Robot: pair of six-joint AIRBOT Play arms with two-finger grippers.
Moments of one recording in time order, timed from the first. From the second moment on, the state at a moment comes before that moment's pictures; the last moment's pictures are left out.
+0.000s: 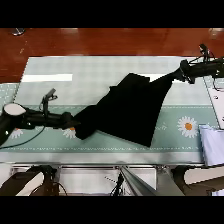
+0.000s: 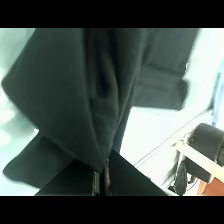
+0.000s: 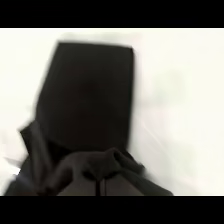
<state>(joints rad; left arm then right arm) 0.03 -0.99 0.49 0.63 -1.18 -1.19 -0.30 -1.69 1.51 -0.73 1.27 1.37</state>
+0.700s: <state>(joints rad) 0.36 -0.95 0.67 0.85 -1.29 -1.24 -0.43 -1.55 1.45 -0.87 1.44 1.36</state>
